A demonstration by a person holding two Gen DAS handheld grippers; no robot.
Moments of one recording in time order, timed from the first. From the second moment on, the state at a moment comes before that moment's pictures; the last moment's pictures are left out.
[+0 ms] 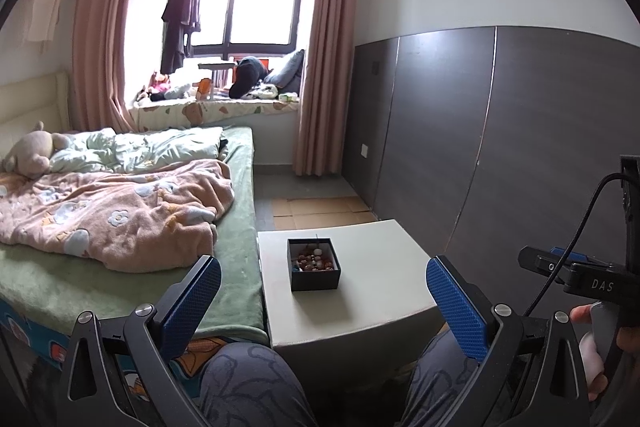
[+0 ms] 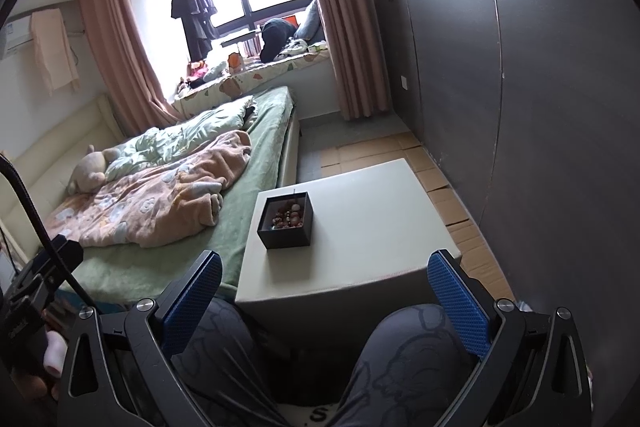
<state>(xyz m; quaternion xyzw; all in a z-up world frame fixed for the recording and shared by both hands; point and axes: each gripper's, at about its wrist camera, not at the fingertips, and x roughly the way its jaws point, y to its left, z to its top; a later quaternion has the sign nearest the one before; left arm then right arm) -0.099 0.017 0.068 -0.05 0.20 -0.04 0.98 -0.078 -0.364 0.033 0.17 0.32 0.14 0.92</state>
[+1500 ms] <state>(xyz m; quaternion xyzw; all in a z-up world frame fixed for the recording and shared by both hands) -0.114 0.017 0.070 -0.03 0.20 -0.03 0.98 -0.087 -0.360 0.035 0.16 0.32 0.12 0.93</state>
